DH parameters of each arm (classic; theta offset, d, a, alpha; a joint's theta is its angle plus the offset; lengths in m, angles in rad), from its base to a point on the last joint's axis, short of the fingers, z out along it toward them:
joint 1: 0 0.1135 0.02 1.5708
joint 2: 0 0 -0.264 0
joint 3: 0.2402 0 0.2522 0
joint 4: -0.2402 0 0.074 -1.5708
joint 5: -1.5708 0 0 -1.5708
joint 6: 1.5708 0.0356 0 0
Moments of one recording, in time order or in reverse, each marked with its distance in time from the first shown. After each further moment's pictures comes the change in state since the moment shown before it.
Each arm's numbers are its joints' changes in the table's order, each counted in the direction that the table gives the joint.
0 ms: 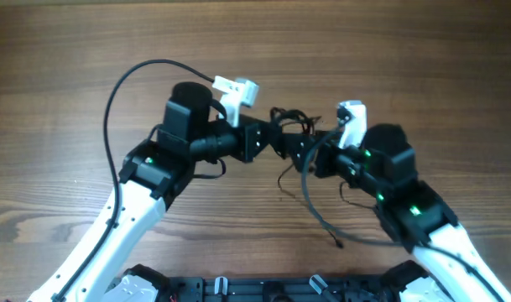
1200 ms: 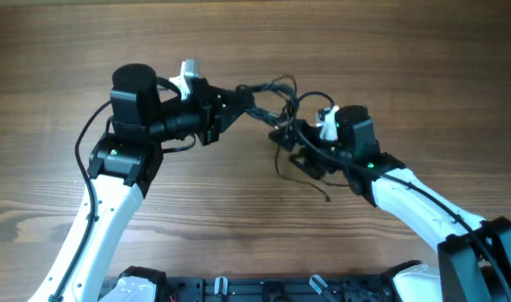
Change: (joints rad) left arm 0.238 0.003 0.000 0.201 -0.274 -0.949; right arm -0.097 -0.534 -0.062 0.276 0.291 0.456
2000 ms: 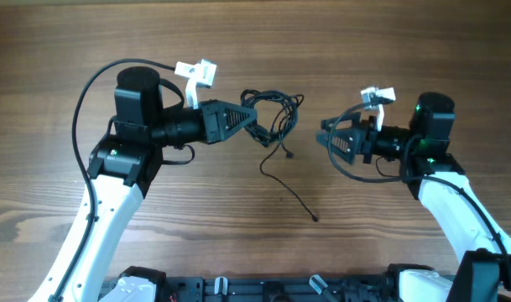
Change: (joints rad) left arm 0.000 0.000 0.002 -0.138 -0.058 0.806; right arm -0.407 0.107 -0.001 0.137 0.759 -0.776
